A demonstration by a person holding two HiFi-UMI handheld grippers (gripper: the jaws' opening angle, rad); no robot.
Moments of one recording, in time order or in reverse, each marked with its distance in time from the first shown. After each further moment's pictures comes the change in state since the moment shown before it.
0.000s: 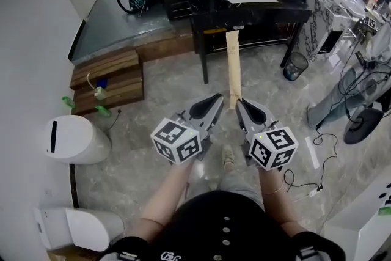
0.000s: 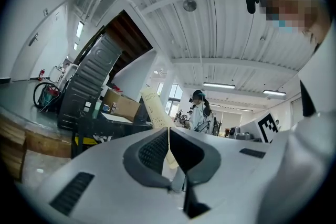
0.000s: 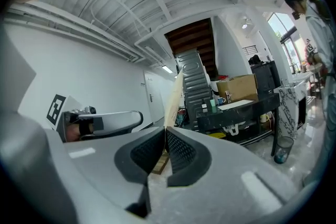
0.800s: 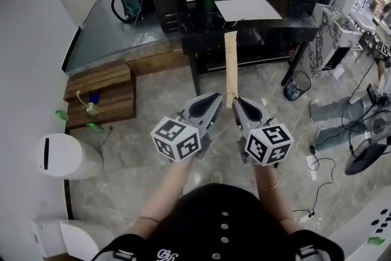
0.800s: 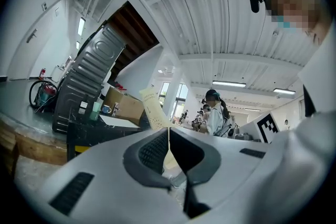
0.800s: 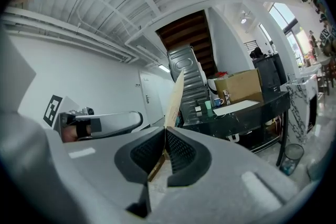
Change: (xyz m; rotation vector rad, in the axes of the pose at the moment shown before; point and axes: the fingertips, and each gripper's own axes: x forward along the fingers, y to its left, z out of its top) left arm 0.191 0.115 0.018 -0.006 0.007 0.044; right arm 0.134 -0.176 0.050 0.023 0.008 0.028
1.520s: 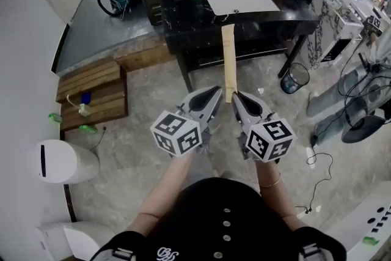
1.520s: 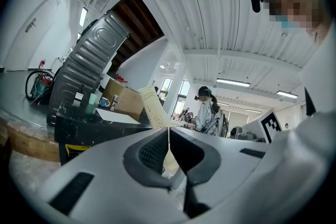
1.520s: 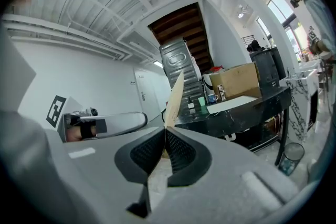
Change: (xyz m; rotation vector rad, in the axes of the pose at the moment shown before) left arm 0.098 0.050 -0.013 -0.051 0.050 -0.001; right arm 0.048 -0.087 0.009 0.040 0.045 -0.015
